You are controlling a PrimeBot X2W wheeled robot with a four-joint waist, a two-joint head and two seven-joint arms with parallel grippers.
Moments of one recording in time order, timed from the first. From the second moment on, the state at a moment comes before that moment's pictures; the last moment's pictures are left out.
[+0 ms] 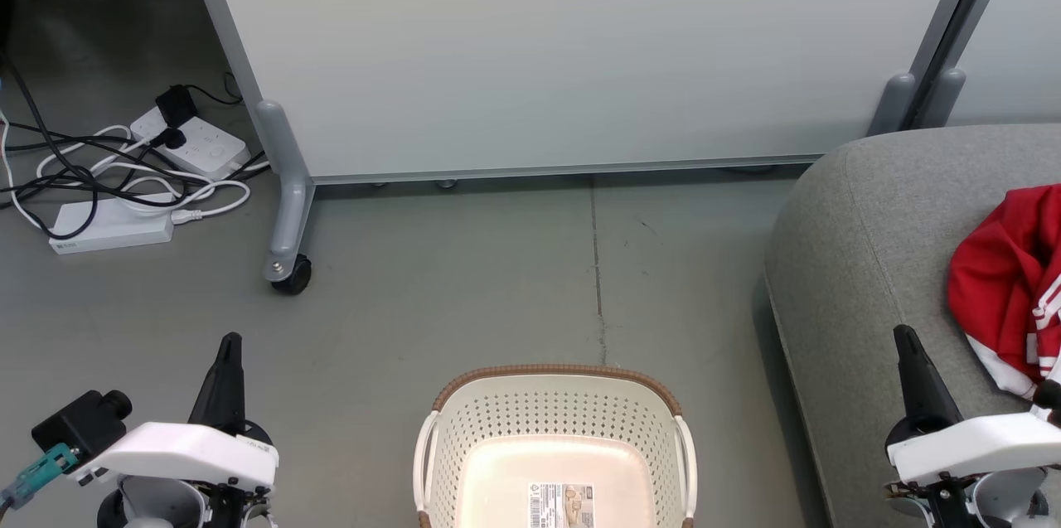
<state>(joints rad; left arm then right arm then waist) -0.08 0.17 -0.06 0.29 -0.86 0.00 -0.08 -0.05 -0.03 -0.08 0.18 0.79 0.13 0.02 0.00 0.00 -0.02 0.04</state>
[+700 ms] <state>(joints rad) -0.18 0.13 0.01 0.37 -1.08 -0.04 0.00 -0.14 -0.04 -0.09 0.27 1.04 0.13 0.03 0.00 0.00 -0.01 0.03</state>
